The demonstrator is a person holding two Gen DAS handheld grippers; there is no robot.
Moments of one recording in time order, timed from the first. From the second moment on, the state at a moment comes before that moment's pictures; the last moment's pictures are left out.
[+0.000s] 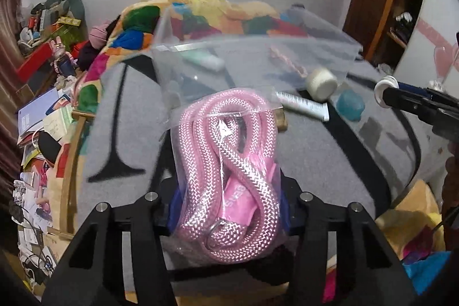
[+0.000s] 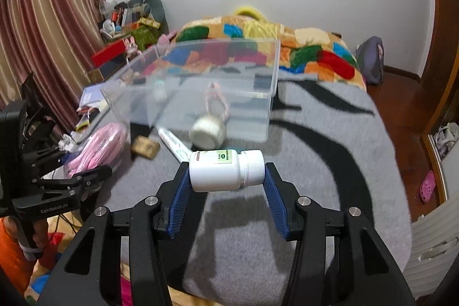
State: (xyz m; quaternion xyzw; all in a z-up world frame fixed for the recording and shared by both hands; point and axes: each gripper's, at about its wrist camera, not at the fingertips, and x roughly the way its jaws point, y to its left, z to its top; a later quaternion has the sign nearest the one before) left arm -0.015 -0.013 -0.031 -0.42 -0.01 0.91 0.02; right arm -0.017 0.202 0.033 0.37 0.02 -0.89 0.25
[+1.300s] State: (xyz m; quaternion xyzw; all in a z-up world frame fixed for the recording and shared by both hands) left arm -0.163 -0.032 0.006 -0.43 -0.05 0.90 0.04; right arm -0.143 0.091 0.025 0.42 0.09 -0.87 0.26
